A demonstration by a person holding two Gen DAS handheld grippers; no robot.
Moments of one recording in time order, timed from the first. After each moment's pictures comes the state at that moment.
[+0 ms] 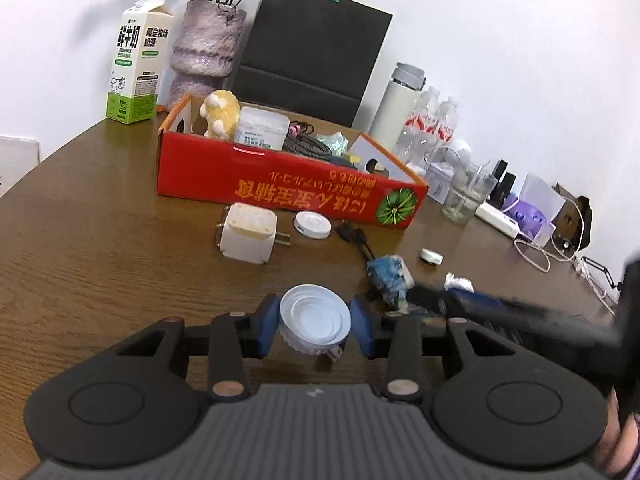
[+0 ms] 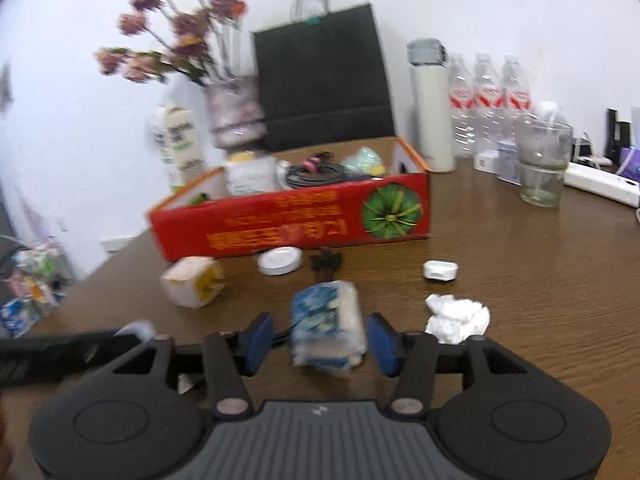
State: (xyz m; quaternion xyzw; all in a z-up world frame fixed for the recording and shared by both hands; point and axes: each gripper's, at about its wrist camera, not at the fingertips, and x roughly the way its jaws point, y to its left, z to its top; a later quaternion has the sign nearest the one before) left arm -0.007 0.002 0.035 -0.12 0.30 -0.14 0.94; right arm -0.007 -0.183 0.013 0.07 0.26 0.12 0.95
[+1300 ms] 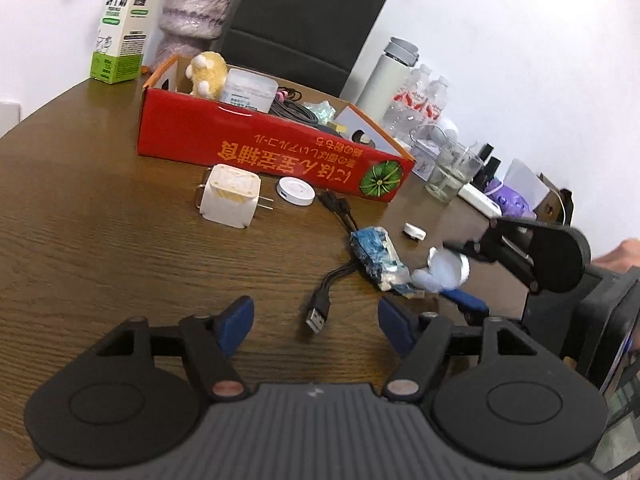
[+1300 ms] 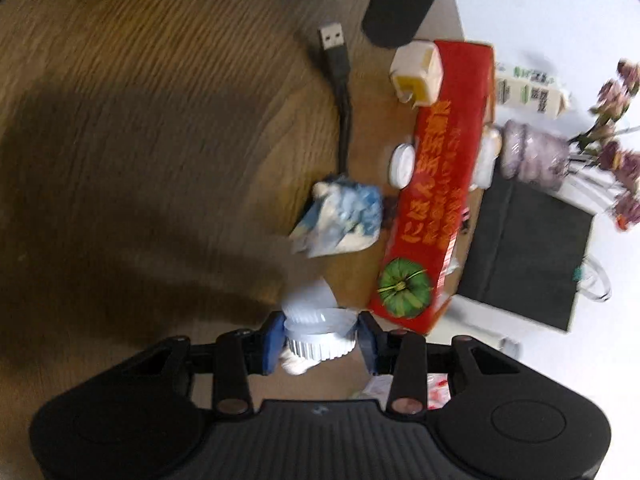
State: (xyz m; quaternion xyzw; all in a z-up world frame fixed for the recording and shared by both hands) left arm -0.005 0.001 0.024 -0.14 0.34 -0.18 0.91; right arm -0.022 -0.134 -0.045 -0.78 0.21 0.15 0.57
